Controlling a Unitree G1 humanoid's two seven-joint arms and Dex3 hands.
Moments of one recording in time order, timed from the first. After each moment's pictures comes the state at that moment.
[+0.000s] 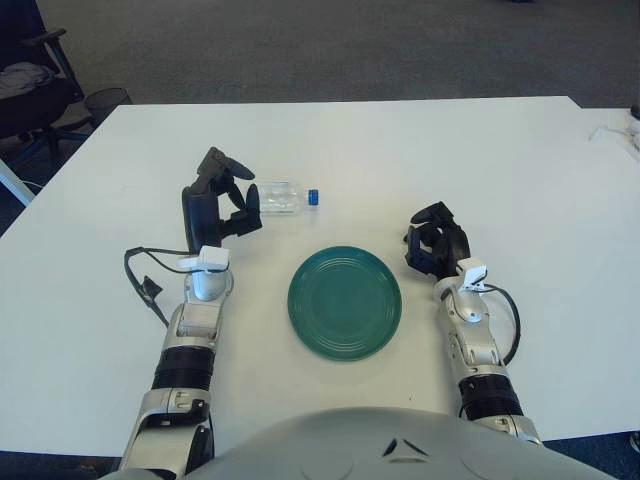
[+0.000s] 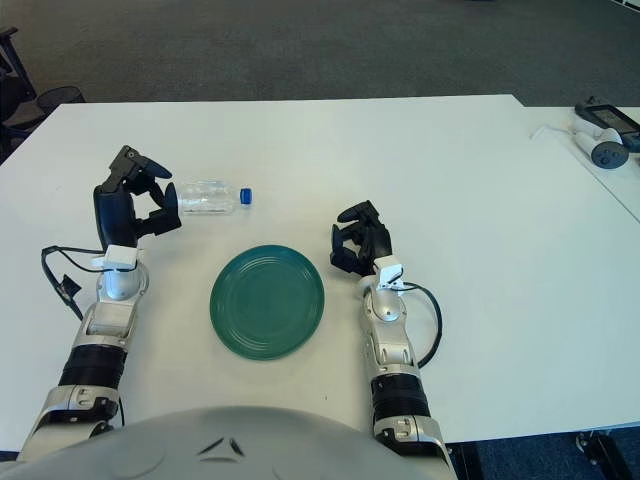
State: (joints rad) left arm -0.12 0.14 0.09 0.19 0.37 -0.67 0.41; right arm -0.01 0.06 -0.02 0.26 0.00 -0.26 -0.04
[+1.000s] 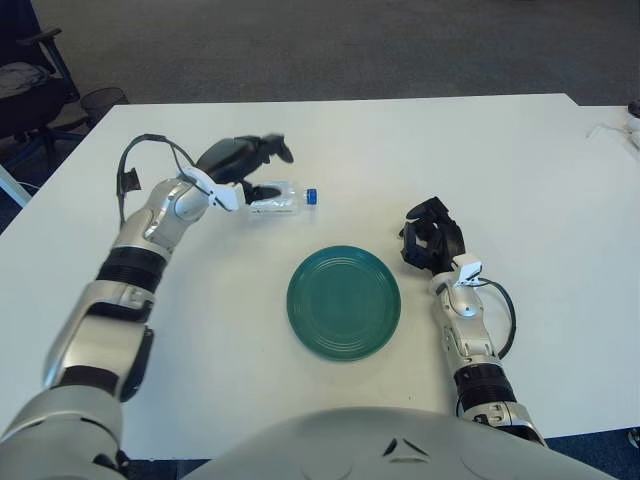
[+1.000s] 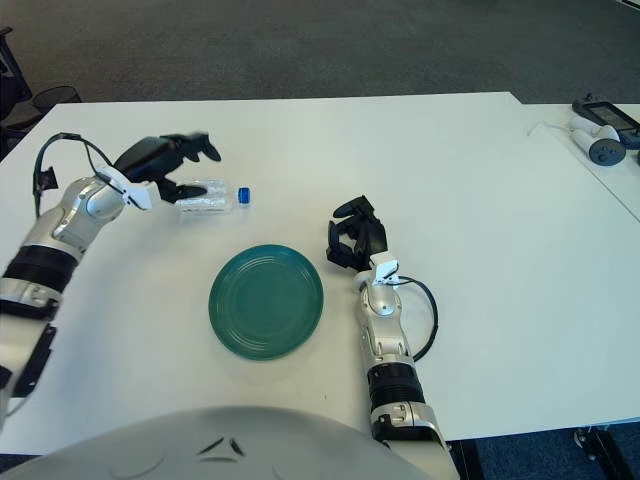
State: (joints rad) left arm -0.60 0.64 -0.29 0.55 0.74 -0.53 -0.24; right arm -0.06 0.06 -0.02 0.37 0.01 -0.31 -0.04
